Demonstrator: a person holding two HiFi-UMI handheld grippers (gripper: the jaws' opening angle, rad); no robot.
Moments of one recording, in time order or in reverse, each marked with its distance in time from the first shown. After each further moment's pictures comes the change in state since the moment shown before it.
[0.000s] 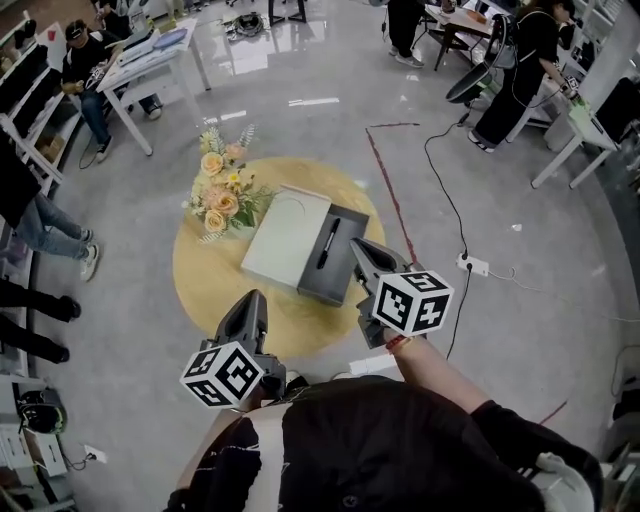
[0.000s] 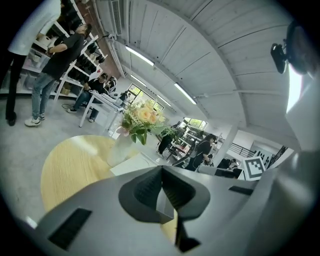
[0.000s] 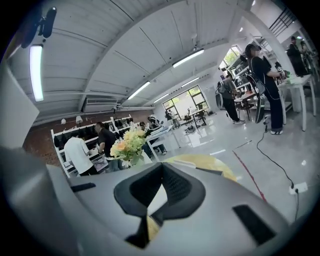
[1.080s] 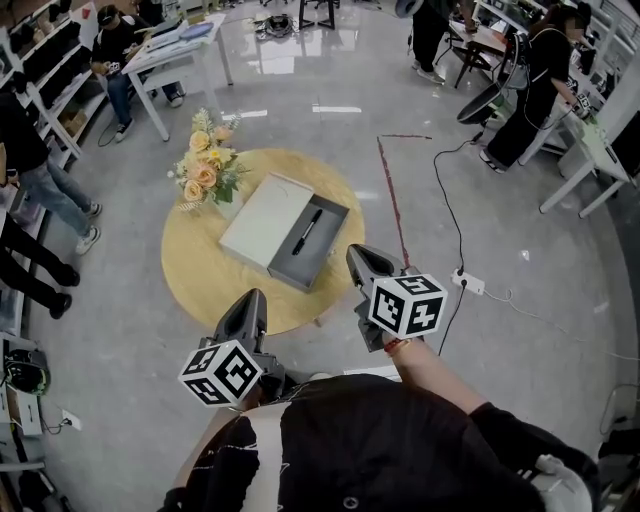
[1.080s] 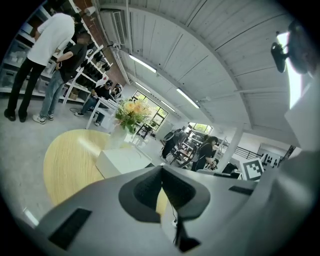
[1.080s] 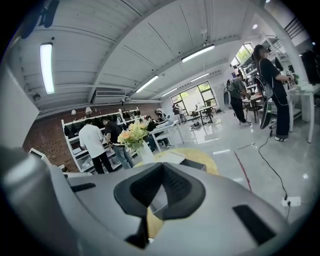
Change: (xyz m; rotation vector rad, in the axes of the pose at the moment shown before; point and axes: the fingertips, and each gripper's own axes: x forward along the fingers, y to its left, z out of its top) left arm -0.021 -0.068 -0.061 -0.018 -0.082 0.073; right arm -0.063 -0.042 -0.018 -0.090 0.084 0.072
